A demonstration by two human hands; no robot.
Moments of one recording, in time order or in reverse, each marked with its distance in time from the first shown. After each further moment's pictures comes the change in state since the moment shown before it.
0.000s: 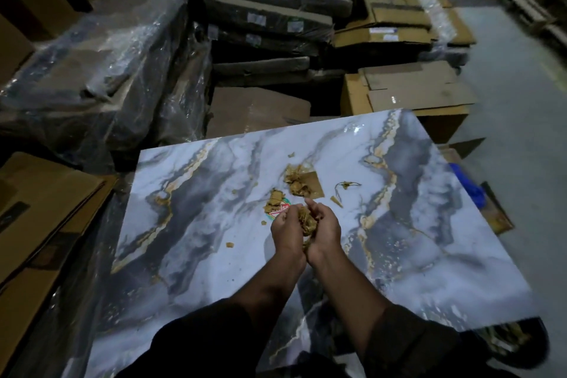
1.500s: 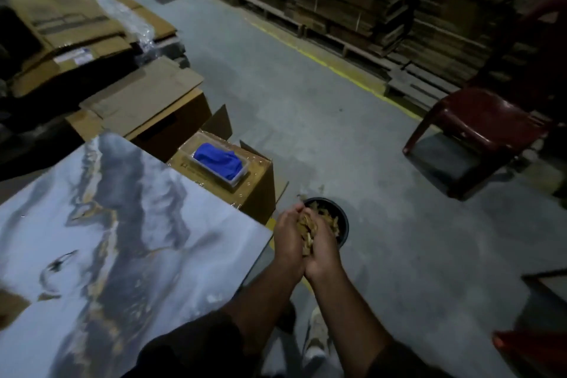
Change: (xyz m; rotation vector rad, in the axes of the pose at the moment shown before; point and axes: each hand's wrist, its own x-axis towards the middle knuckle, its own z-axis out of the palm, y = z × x) left_hand -0.231 -0.333 0.283 0.684 -0.851 -0.201; right_hand -0.094 -0.223 -0.420 0.562 0.406 -0.365
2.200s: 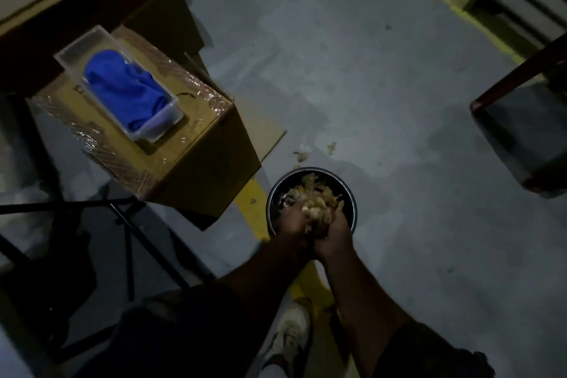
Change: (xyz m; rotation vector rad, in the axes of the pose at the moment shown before) left_hand 0.349 -0.184 0.091 -0.160 0.256 -0.427; right_hand 0.419 -0.032 -0.140 0.009 0.215 0.269
